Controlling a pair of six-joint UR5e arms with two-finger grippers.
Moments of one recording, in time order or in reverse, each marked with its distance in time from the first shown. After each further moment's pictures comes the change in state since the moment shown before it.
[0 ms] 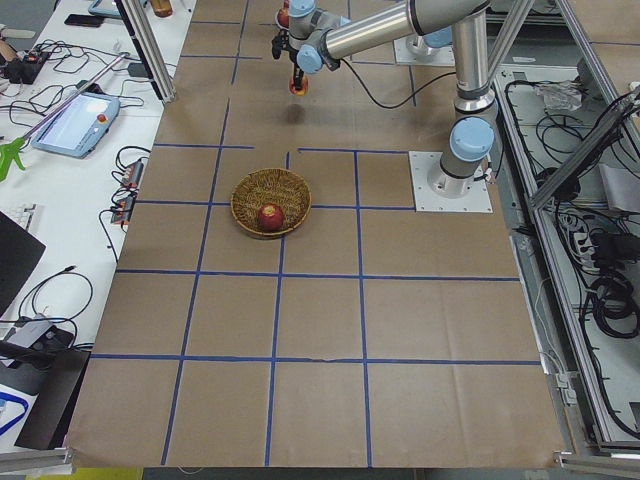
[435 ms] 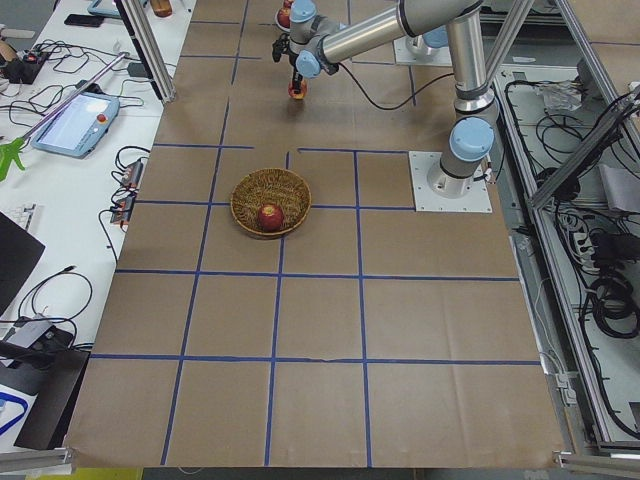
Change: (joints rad) left arm -0.007 -0.012 0.001 0.018 0.075 0.014; right arm 0.000 0.000 0.000 0.000 0.000 0.000
